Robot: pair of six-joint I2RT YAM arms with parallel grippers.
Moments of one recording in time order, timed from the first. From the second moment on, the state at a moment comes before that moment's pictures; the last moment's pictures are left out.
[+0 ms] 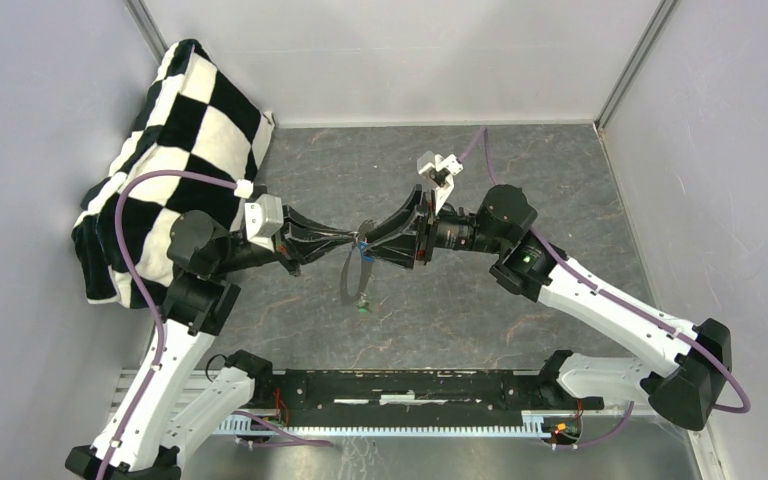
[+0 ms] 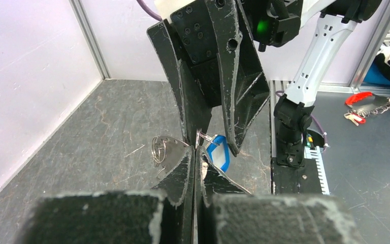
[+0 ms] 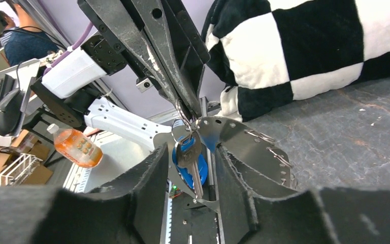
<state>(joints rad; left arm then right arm) -0.37 0.73 0.92 0.03 0.98 -0.08 0.85 1.17 1.03 0.28 -0.64 0.49</state>
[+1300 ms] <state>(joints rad) -0.37 0.74 0.95 -0.12 1.08 0.09 0.85 1.26 1.14 0.14 -0.78 0.45</state>
